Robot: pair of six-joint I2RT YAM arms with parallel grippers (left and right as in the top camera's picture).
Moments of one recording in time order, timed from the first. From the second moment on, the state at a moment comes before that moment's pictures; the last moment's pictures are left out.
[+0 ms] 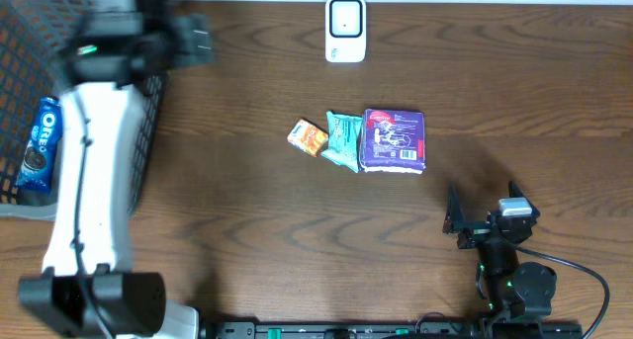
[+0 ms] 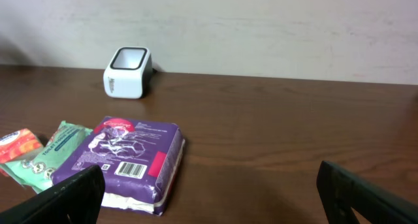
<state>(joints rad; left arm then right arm) 0.05 1.66 1.79 -0.93 0.03 -0.17 0.00 0.01 0.01 -0.07 -0.08 -0.01</state>
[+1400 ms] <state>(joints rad) 0.45 2.23 1.79 -0.85 -0.47 -0.05 0.00 0.01 0.01 -0.07 -0.08 -0.01</state>
